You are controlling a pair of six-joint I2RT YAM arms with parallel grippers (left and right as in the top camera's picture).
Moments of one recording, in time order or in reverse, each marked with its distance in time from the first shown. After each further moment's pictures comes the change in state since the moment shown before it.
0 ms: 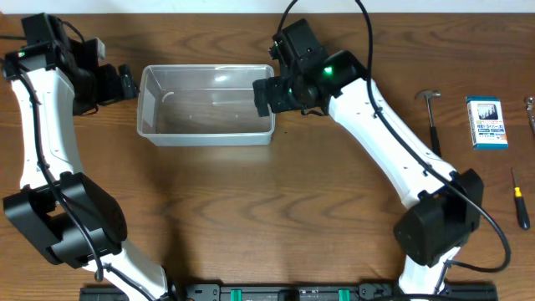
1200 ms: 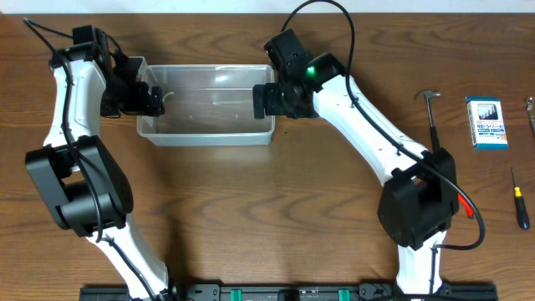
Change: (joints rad) left arm -0.085 0.183 -0.026 0.032 -0.050 0.264; right arm -0.003 0.124 0.000 0.006 -0.004 0.159
